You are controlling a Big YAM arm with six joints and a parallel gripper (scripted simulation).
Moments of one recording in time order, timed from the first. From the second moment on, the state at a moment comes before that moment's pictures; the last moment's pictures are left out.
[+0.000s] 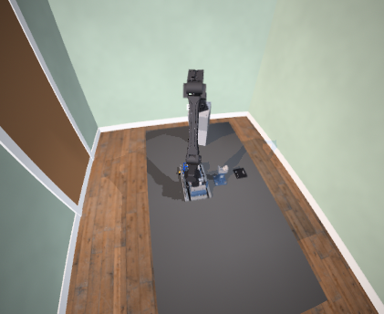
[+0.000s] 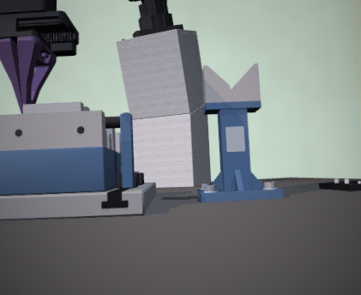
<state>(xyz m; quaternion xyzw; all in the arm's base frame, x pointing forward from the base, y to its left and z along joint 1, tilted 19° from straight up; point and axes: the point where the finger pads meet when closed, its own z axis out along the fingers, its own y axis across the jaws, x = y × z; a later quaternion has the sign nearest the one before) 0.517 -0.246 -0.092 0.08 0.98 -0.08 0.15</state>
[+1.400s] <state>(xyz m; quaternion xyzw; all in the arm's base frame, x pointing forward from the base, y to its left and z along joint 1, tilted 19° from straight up) 0.517 -0.247 -0.092 0.08 0.98 -0.08 0.15</state>
